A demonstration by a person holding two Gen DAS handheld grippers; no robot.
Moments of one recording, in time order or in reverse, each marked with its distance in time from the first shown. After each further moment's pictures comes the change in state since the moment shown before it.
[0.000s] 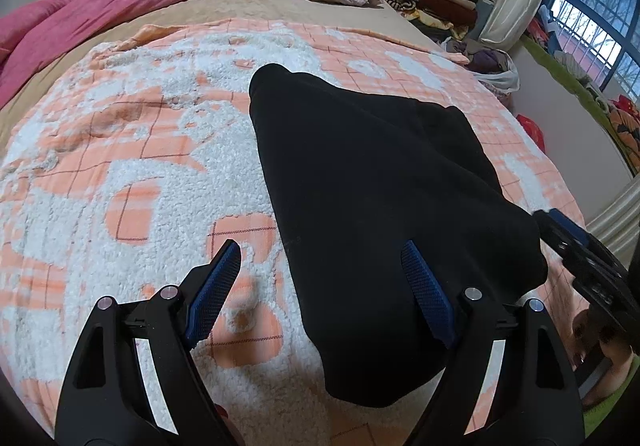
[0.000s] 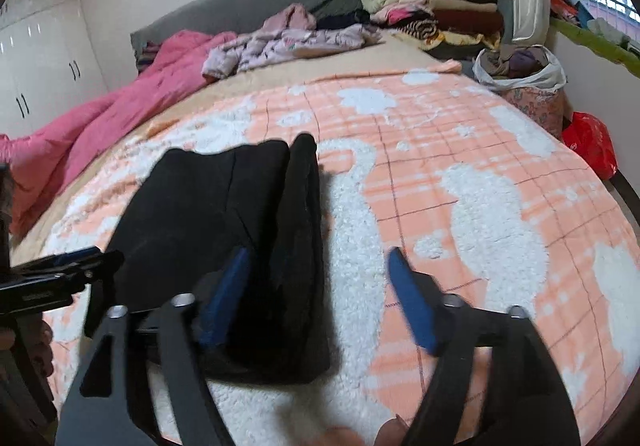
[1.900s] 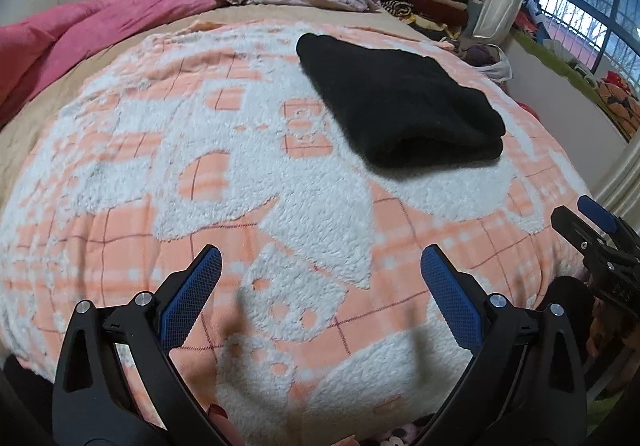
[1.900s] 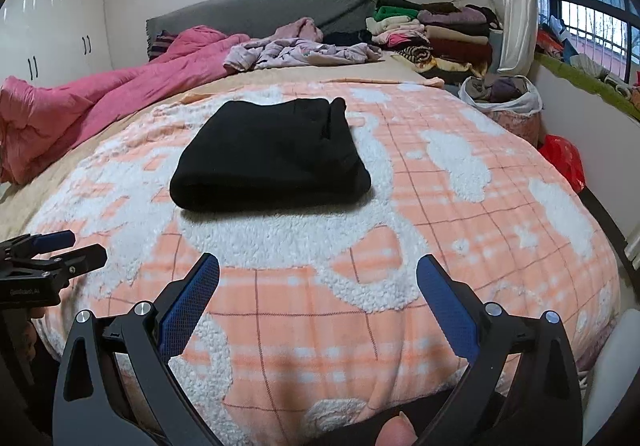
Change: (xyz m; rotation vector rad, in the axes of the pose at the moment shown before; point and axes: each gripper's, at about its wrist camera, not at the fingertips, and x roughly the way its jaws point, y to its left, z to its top) left arm -0.097 0.025 -0.138 0.046 -0.065 0.051; right arm -0.110 0.070 -0.114 -0.113 -0.030 -0.099
